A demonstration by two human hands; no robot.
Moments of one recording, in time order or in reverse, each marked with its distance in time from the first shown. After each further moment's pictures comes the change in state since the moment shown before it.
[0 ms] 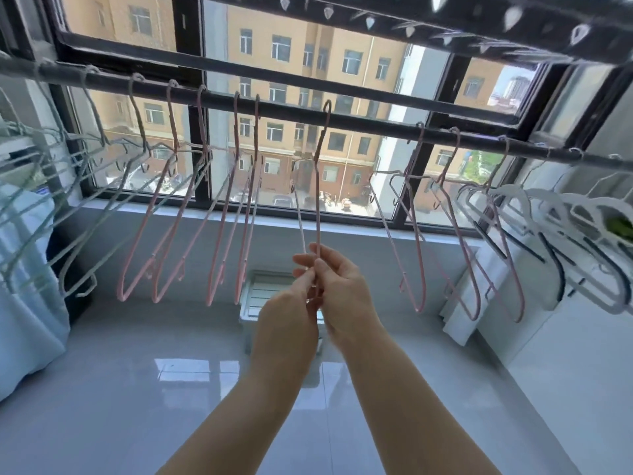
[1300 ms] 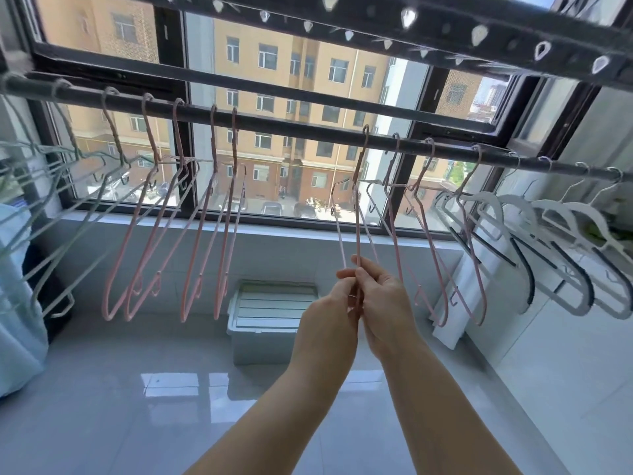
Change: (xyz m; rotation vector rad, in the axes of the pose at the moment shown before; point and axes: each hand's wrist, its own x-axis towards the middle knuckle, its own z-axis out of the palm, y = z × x) left_hand 0.006 0.035 0.047 -0.066 -0.160 0.084; right_hand -0.004 -0.029 -0.055 -0.082 0.226 -0.020
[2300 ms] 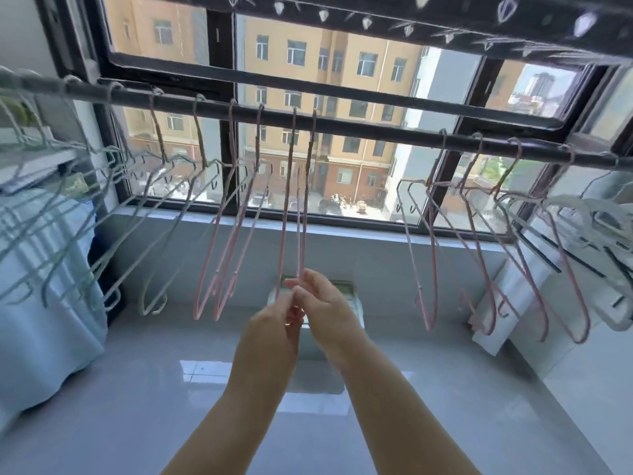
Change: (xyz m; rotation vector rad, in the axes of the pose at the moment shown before) left_hand -0.023 -0.098 -0.123 0.119 0.166 -0.097; right_hand -0.019 0.056 0.137 -0.260 -0.373 0.072
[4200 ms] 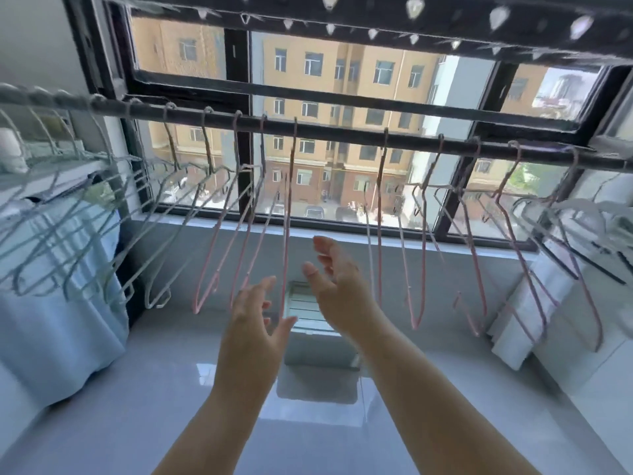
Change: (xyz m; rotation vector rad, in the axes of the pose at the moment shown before) left_hand -0.009 0.001 -0.012 -0.036 0.178 -0.019; right_hand 0.000 -0.028 -0.024 -0.464 0.060 -0.343
